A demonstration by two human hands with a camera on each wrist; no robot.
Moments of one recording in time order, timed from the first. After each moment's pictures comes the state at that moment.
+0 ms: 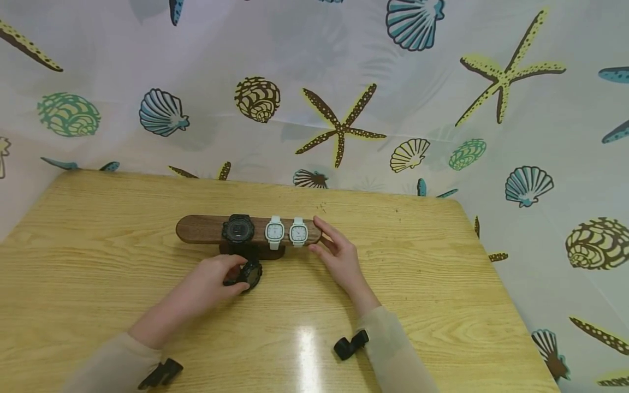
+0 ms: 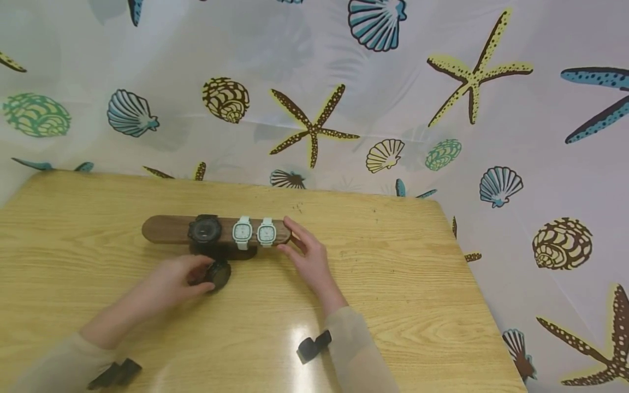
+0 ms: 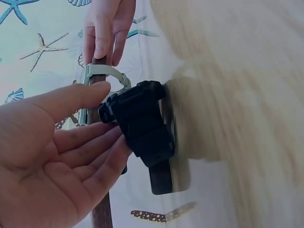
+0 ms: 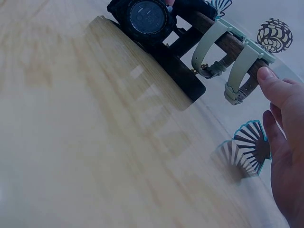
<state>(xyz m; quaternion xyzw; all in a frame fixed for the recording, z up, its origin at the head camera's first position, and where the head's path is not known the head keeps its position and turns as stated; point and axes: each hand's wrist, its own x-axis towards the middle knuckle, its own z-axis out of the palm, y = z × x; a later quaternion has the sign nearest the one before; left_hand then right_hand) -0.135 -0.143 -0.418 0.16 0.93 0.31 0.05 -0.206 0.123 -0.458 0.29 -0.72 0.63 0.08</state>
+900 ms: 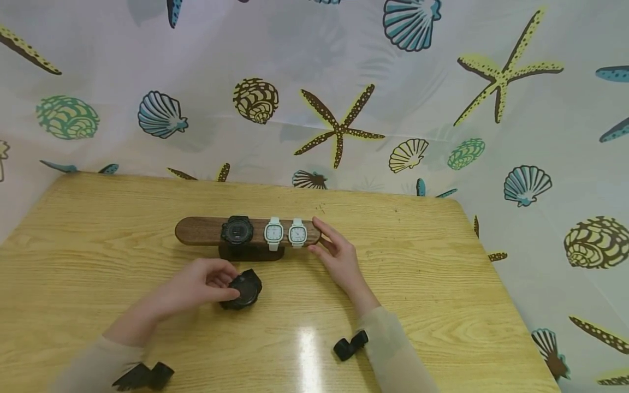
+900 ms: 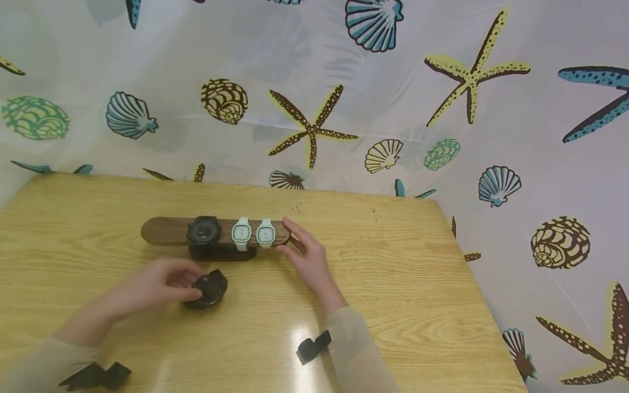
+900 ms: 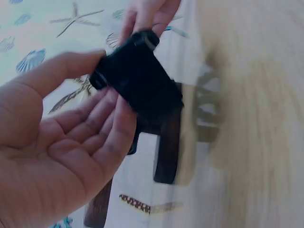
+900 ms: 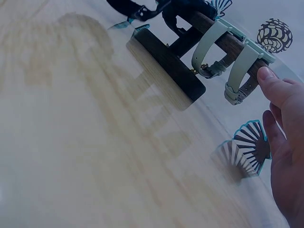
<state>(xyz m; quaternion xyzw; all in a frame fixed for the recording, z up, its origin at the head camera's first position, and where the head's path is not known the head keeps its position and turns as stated) -0.135 -0.174 -0.420 0.16 0.83 0.50 0.17 -0.206 0.124 -0.458 0.29 -0.71 0.63 0.08</state>
